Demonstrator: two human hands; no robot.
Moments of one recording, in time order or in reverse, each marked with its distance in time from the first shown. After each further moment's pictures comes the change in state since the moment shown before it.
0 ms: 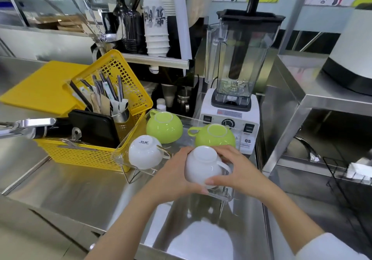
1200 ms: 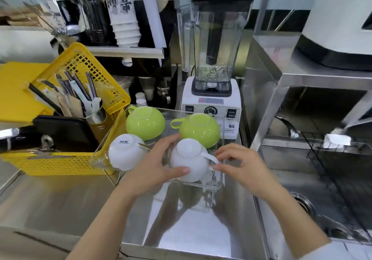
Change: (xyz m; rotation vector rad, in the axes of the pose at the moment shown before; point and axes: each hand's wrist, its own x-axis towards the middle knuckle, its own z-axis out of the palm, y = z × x) left_hand 0.011 -0.012 -0.013 -0.174 -0.076 0.073; right_hand -0.031 0.024 -0.003 0.038 0.331 -0.045
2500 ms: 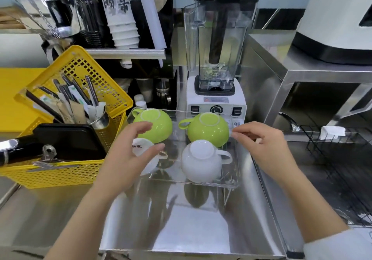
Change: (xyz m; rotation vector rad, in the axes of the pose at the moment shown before) left_hand -0.020 0.007 -0.071 0.221 0.308 0.153; right_hand 0.016 -0.046 0.000 -0.066 0.311 0.022
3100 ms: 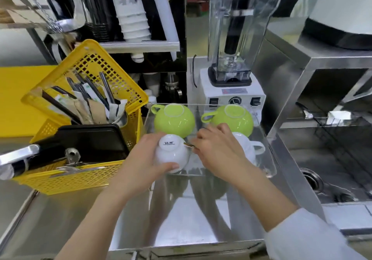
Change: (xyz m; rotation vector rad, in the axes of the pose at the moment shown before) left_hand 0.006 -0.055 -0.034 0.161 -0.284 -0.003; right_hand 0.001 -0.052 0.138 -1.008 -0.270 -0.303
